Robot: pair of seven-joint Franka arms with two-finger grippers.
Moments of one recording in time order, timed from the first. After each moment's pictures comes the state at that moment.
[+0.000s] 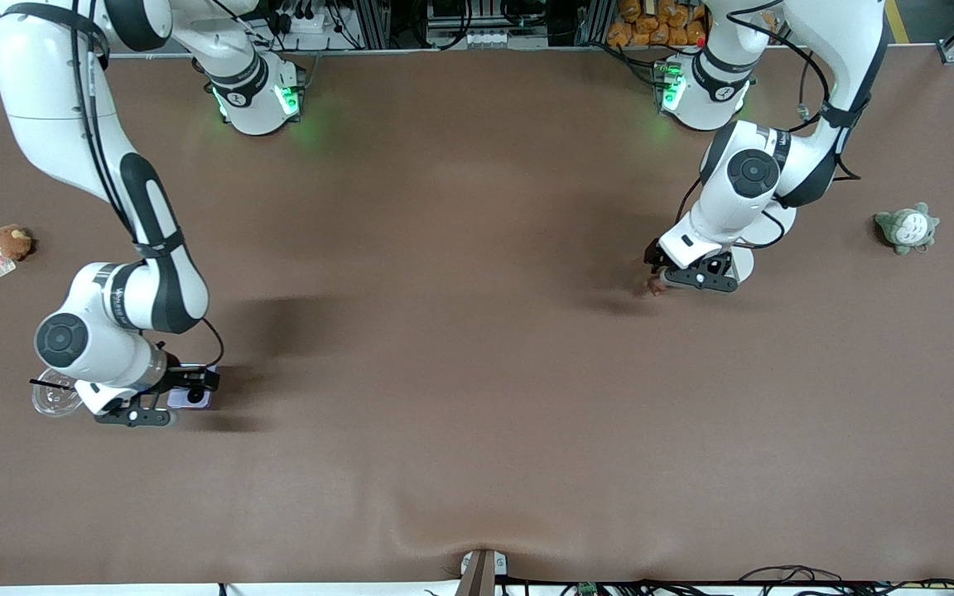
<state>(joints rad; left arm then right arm) -0.12 0.16 -0.20 -2.48 0.12 2.67 -0.18 0.08 0.68 -0.15 -1.71 0.08 2.38 -0.06</state>
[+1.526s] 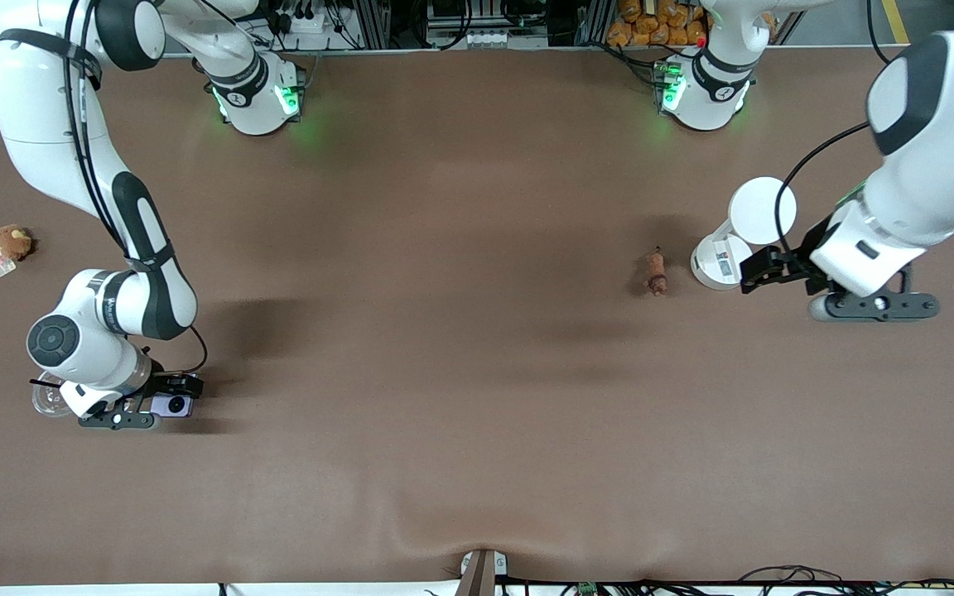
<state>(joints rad) 0.03 0.15 -0.23 -1.57 -0.03 1.81 -0.19 0.03 0.74 -0.15 -1.70 0.04 2.49 -0.09</state>
